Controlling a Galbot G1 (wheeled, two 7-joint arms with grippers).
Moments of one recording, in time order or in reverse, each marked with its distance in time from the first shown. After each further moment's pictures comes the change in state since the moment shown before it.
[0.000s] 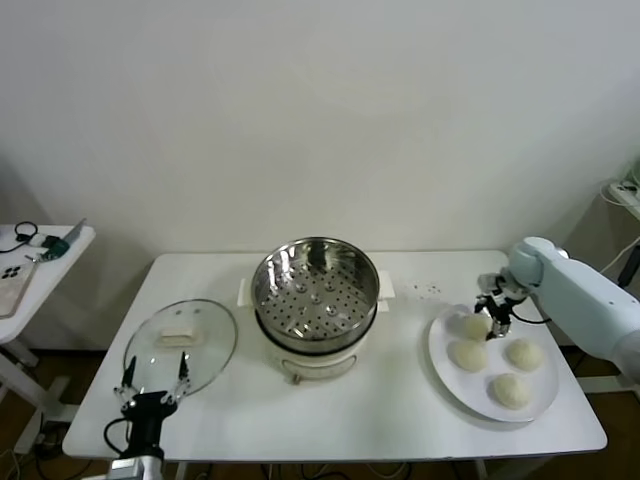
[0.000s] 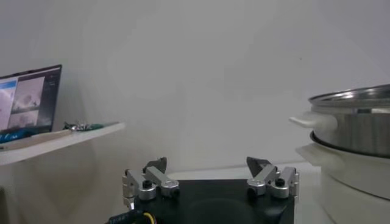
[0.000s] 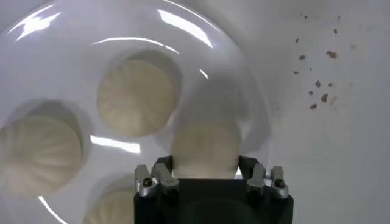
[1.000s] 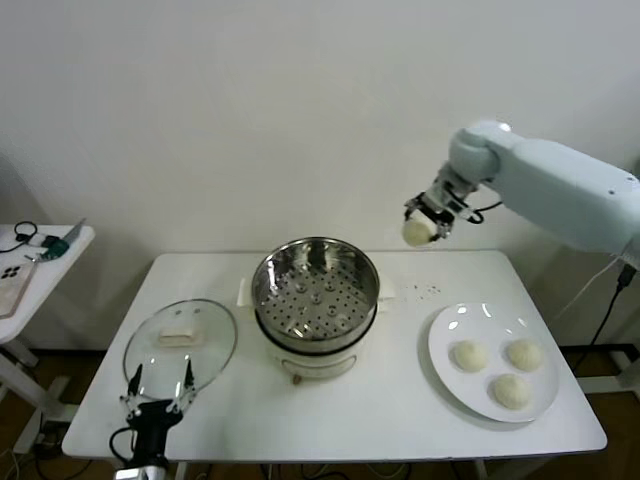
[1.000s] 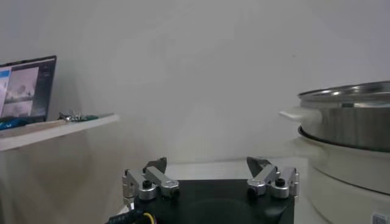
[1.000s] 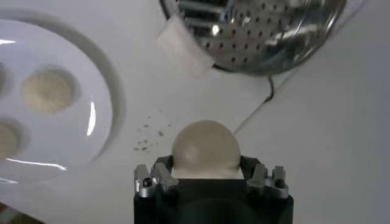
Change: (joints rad) left arm 0.037 -0.004 0.022 -0.008 -0.013 -0.012 0.000; right arm 0.600 0.222 -0.437 0.375 0.073 0.202 0.015
